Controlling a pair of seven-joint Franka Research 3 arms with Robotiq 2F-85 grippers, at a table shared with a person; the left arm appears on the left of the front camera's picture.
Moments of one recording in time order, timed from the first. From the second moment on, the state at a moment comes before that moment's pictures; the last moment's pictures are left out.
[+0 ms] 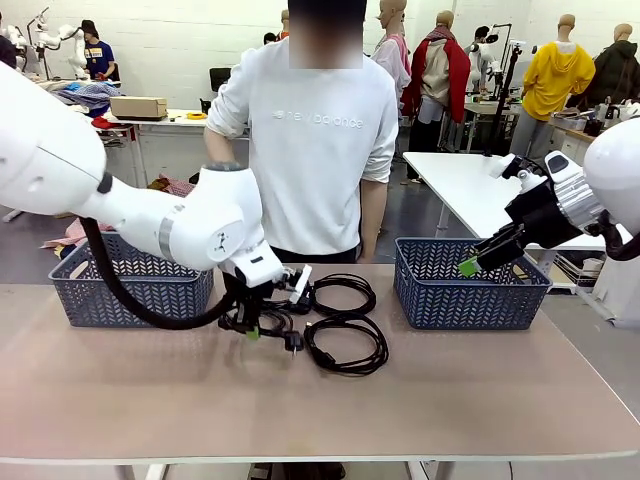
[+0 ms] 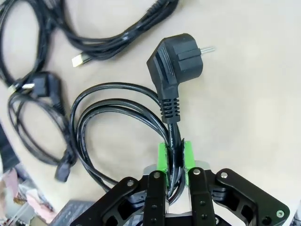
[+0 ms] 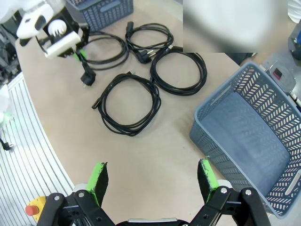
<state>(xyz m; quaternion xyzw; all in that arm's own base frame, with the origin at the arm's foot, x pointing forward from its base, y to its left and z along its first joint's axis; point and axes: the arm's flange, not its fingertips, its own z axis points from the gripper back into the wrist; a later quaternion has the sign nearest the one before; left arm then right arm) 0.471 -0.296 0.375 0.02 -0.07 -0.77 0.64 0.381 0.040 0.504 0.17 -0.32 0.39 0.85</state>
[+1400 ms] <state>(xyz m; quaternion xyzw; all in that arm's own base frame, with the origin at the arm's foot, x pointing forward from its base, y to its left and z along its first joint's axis) 0.543 -0.100 0.507 0.07 -0.16 -0.61 0.77 0.381 0.040 0.504 0.17 -0.32 0.39 0.85</state>
